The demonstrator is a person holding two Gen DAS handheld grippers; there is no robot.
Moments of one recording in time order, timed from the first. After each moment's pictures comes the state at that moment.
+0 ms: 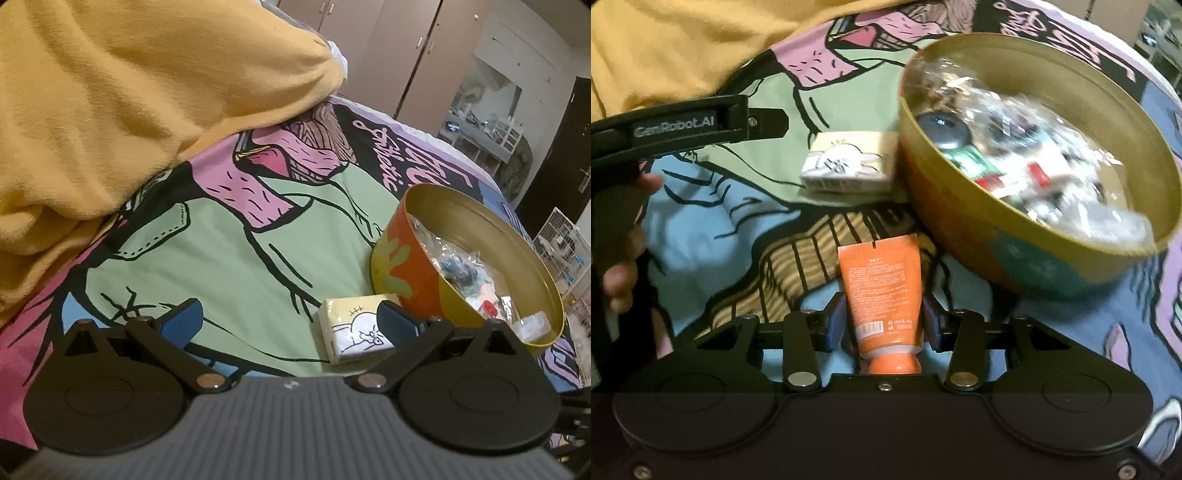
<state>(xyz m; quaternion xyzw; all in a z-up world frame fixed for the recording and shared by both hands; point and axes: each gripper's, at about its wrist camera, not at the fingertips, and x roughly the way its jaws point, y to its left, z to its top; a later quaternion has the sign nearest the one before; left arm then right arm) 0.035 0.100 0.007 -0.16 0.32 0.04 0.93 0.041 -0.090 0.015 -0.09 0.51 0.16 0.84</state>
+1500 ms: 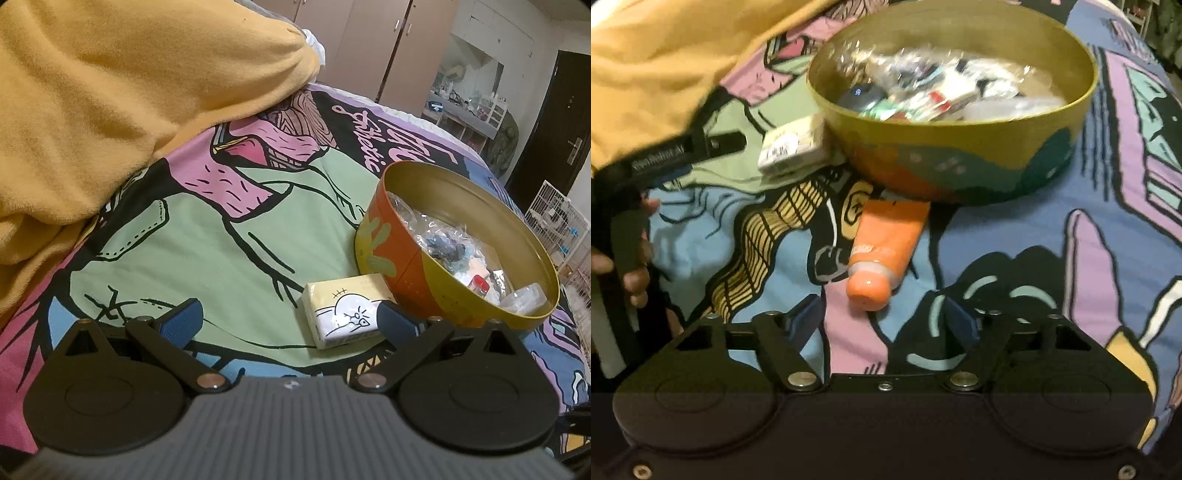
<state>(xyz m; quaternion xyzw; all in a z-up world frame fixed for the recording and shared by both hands) 0.038 0.086 0.004 -0.13 0.33 0.01 0.93 0.013 -0.144 0.011 0.02 0.54 0.11 0.83</state>
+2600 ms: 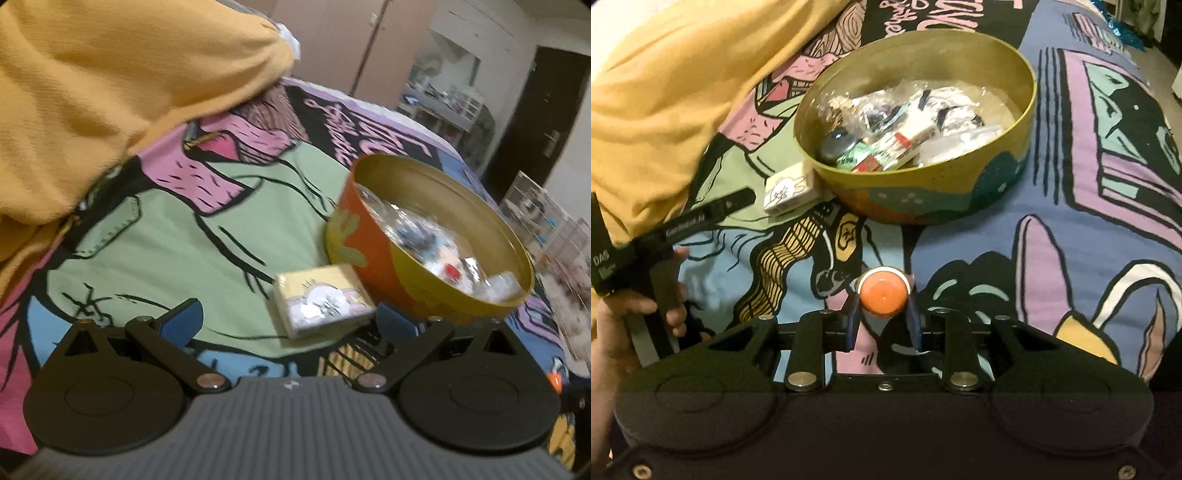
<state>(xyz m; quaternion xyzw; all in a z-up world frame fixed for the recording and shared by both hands) 0.032 0.078 0.008 -0.13 0.34 -0.04 0.93 -0.003 -0.192 0.073 0.09 0.52 0.09 0.84</state>
